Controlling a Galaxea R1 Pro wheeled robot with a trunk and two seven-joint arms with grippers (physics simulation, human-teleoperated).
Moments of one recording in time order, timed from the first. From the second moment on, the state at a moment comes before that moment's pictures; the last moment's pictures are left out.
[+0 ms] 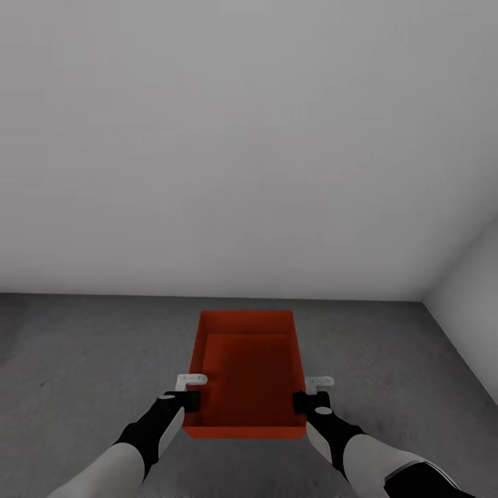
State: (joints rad) left arm -0.64 -0.08 -0.08 -0.42 0.08 0.26 0.13; right arm -0.74 0.11 0.32 -0.09 -0.24 -0.11 -0.20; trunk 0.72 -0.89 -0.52
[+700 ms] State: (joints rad) left arm -0.64 -0.08 -0.08 -0.42 0.08 0.26 0.13; right arm -0.74 0.11 0.32 -0.09 -0.24 -0.11 -0.20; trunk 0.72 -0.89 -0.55
